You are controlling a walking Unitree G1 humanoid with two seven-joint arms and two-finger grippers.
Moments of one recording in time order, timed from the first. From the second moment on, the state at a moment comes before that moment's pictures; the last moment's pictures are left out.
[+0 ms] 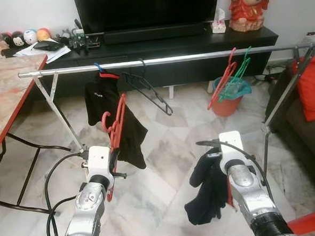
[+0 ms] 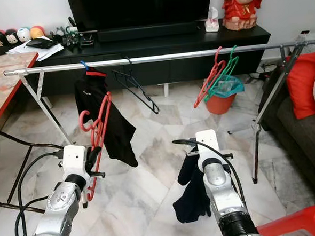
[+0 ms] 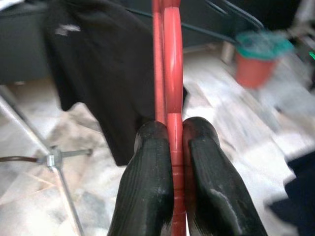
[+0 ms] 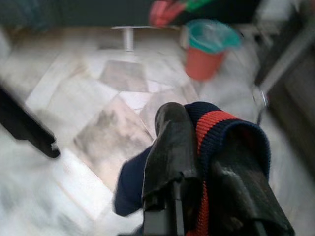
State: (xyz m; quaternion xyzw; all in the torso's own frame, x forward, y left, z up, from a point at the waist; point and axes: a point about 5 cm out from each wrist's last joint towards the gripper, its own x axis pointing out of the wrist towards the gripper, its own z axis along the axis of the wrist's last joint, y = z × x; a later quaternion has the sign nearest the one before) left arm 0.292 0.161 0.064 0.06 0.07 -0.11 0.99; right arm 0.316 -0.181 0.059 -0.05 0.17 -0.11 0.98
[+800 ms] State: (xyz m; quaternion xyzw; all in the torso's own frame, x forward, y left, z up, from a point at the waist) left arm 0.262 0.143 0.082 0.01 0.19 -0.50 0.85; right arm 0.373 -0.165 0.117 0.21 0.16 -0.20 0.94
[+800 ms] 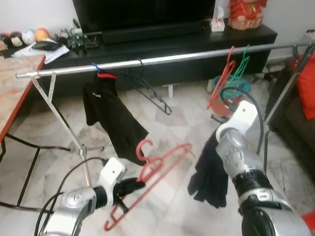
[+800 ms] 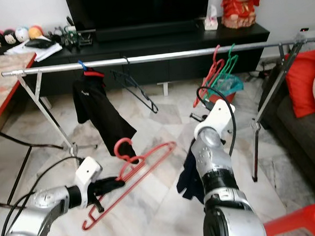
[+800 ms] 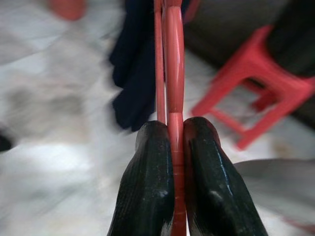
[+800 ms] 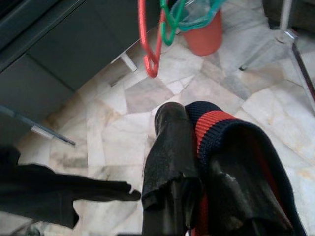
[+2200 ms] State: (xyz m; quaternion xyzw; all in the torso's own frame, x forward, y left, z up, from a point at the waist) left arm 0.257 0.107 0.095 -0.01 0.18 -0.55 0.81; right arm 0.381 -0.152 0.124 0.24 0.16 -0.20 0.94
